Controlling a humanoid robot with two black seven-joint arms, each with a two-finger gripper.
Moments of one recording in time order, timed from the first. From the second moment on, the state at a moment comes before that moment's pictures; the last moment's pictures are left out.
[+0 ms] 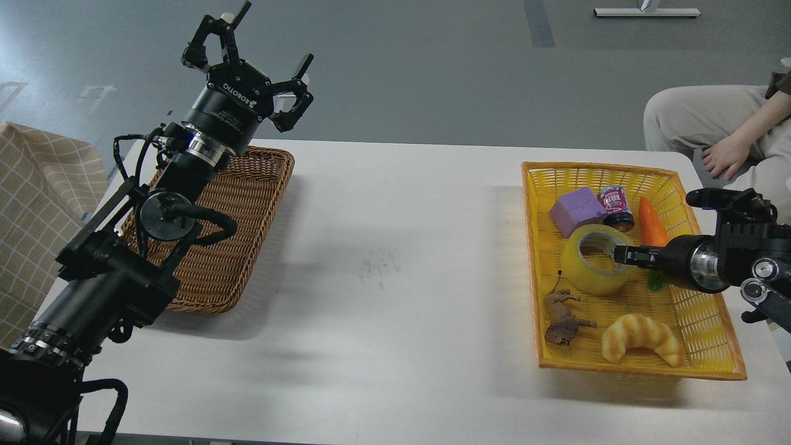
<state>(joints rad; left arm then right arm) -0.58 0.27 -1.16 -1.05 0.14 -0.49 -0.18 0.68 -0.70 0.54 1.17 -1.51 0.49 -0.23</state>
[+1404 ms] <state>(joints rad) -0.59 0.26 -1.16 -1.05 0.14 -0.49 -0.18 0.81 -0.82 0.62 1.47 -1.49 0.49 -0.23</state>
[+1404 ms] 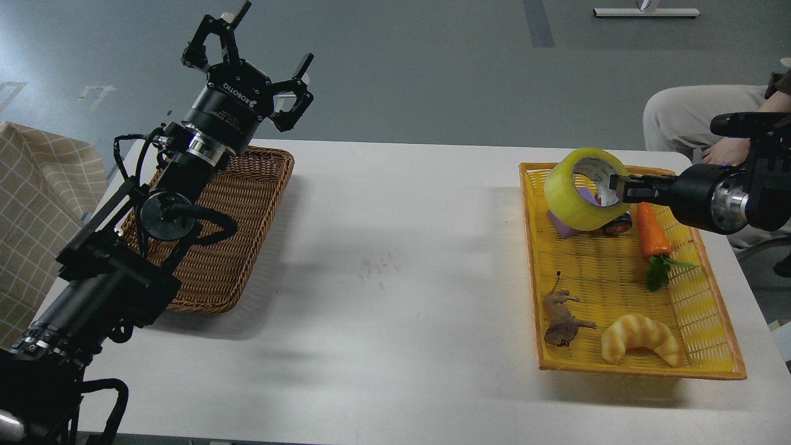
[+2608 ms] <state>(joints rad) -0.59 0.25 -1.16 -1.05 0.14 -0.49 -0.18 1.04 -0.06 0.27 0.97 -1.57 0.49 -0.23</state>
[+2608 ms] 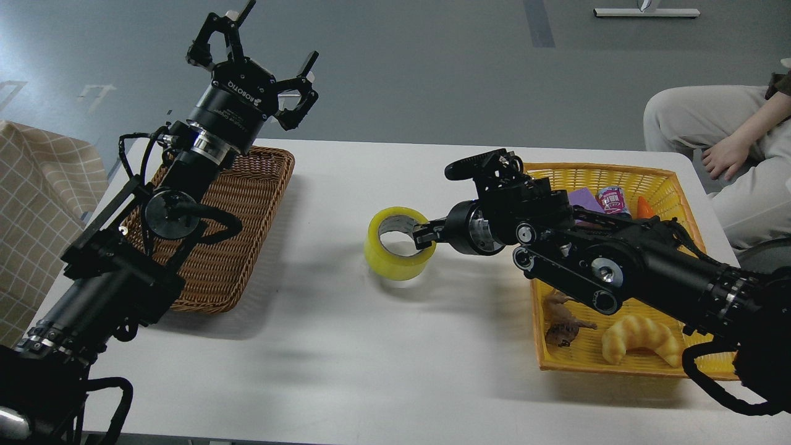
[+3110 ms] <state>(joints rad) -0.60 0.25 -1.16 -1.05 0.14 -0.49 -0.18 1.05 0.00 0.22 0.89 -1.60 0.49 -0.23</state>
